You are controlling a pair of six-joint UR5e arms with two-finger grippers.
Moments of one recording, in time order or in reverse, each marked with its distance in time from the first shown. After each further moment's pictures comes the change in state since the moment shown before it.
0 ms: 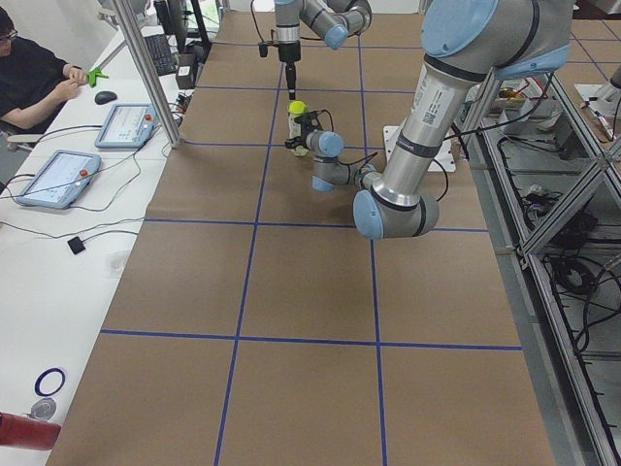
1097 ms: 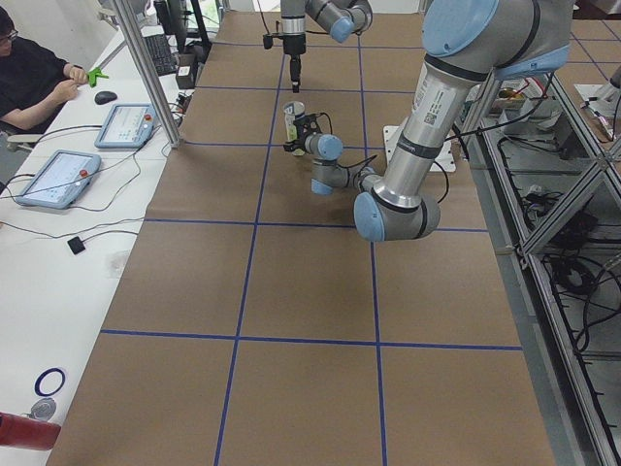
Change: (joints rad) left arm -0.023 0.057 -0.044 -0.002 -0.010 0.003; right arm -0.002 -0.002 0.075 -0.052 0.003 0.067
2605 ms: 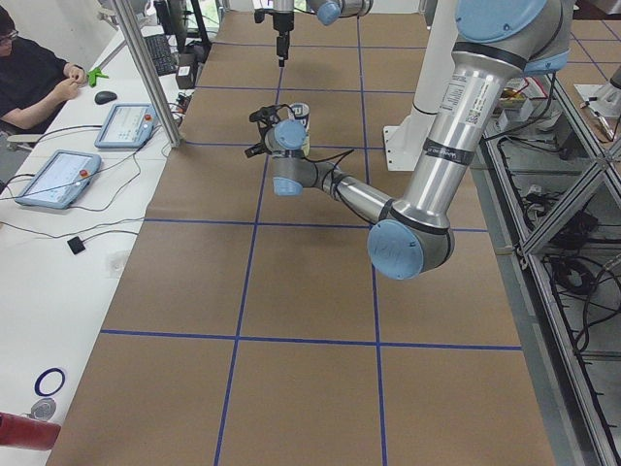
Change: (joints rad) left arm -0.464 0.173 -0.341 0.485 -0.519 -0.015; right arm 0.232 -0.292 0.137 -0.025 0.052 -0.163
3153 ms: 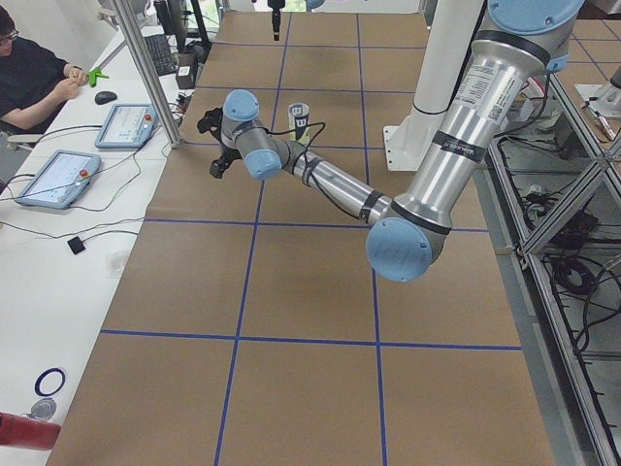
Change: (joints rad) left arm -0.189 -0.051 0.003 0.514 -0.140 0.003; right arm 0.255 -0.268 -0.048 -0.001 0.046 -0.536
